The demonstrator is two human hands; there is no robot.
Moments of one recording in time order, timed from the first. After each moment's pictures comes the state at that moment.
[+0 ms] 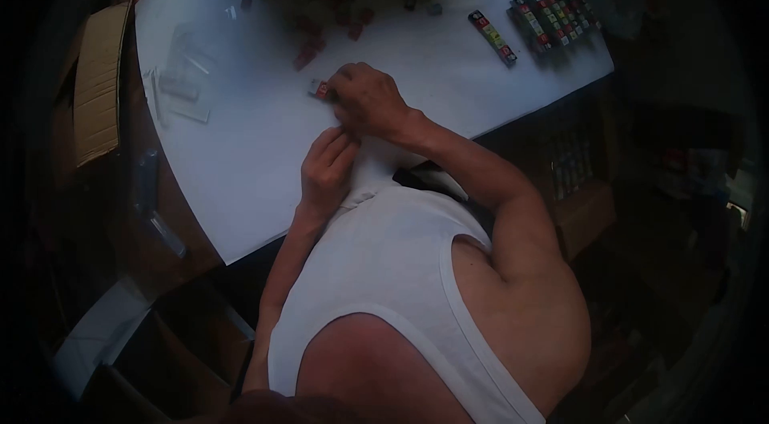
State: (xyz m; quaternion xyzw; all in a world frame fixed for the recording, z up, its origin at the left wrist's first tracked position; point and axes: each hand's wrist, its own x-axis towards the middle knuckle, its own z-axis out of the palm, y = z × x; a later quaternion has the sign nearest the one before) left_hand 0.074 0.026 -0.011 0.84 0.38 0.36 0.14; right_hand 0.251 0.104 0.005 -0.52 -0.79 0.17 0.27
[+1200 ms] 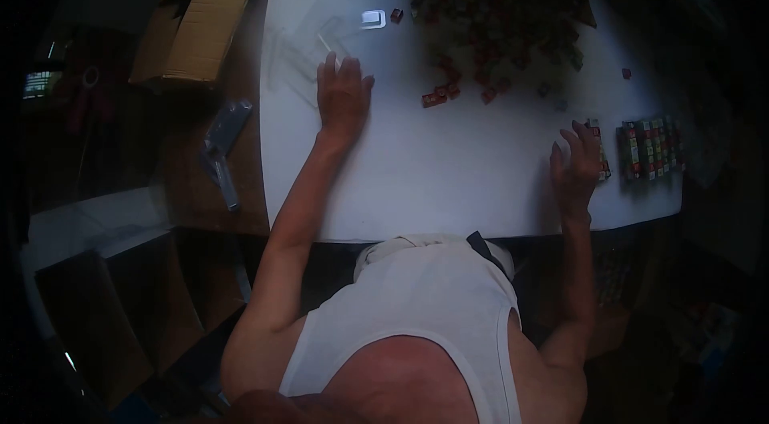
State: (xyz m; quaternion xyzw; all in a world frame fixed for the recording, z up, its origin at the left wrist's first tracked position) left_hand -0.035 0.187 -0.021 0.73 0.66 0.19 -0.08; right_hand 0.402 0.116 0.007 -0.60 -0.76 -0.08 0.25
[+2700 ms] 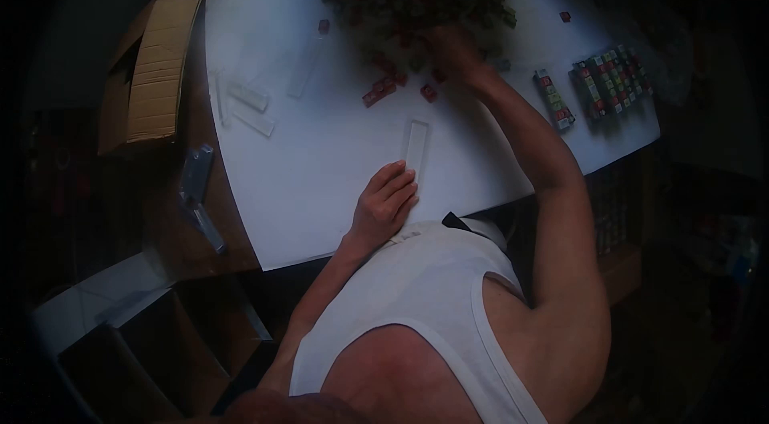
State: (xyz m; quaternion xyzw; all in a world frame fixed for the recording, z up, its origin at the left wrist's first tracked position) left_hand 0.072 0.023 -0.008 0.82 0.42 0.34 0.22; right_hand 0.300 0.272 -0.013 -0.52 -0.77 0.26 0.25
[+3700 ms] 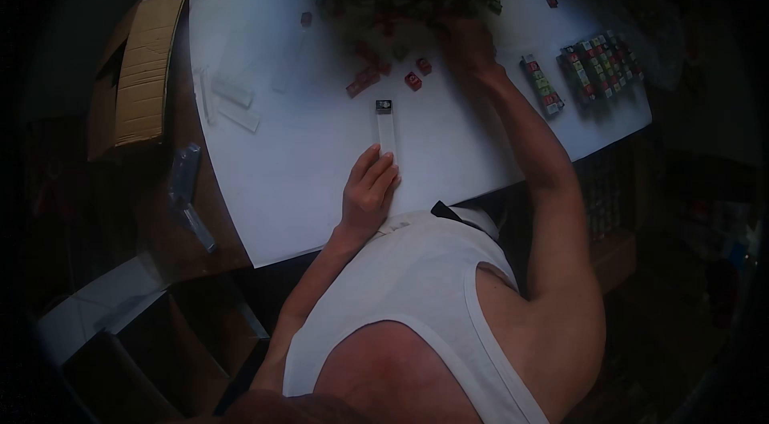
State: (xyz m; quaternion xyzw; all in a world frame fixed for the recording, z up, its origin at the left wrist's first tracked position) left_hand 0.076 0.022 -0.018 0.81 0.46 0.34 0.16; right_hand 0.343 0.254 -0.021 -0.60 -0.75 0.03 0.28
